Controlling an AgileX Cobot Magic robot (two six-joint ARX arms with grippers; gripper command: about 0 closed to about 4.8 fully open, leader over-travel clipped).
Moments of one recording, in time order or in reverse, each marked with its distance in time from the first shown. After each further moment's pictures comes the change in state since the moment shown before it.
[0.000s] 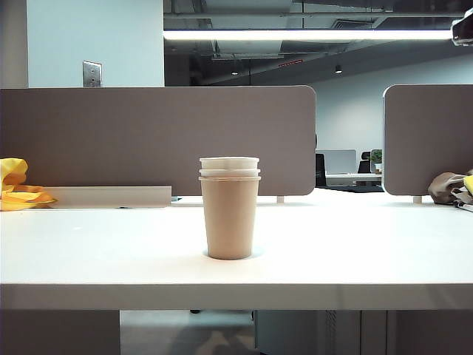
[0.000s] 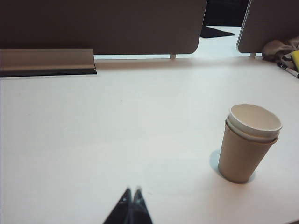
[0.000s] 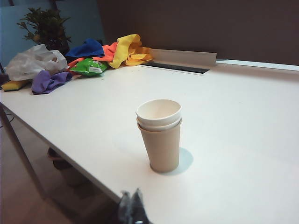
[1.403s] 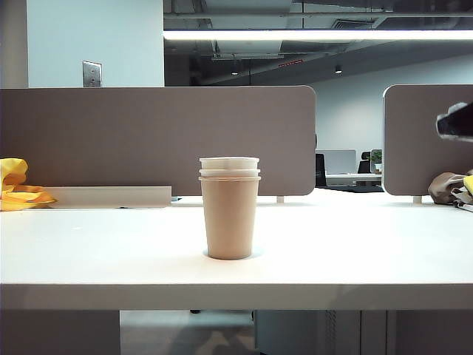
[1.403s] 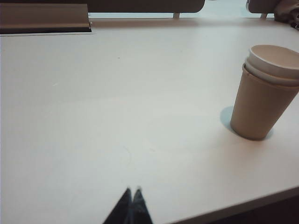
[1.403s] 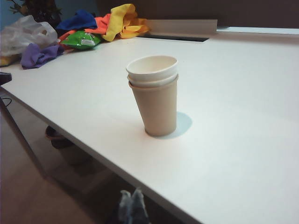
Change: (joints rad) left arm 0.000 0.000 -0.199 0.093 0.001 0.000; right arm 0.000 -0.001 -0.164 0.077 0.000 0.000
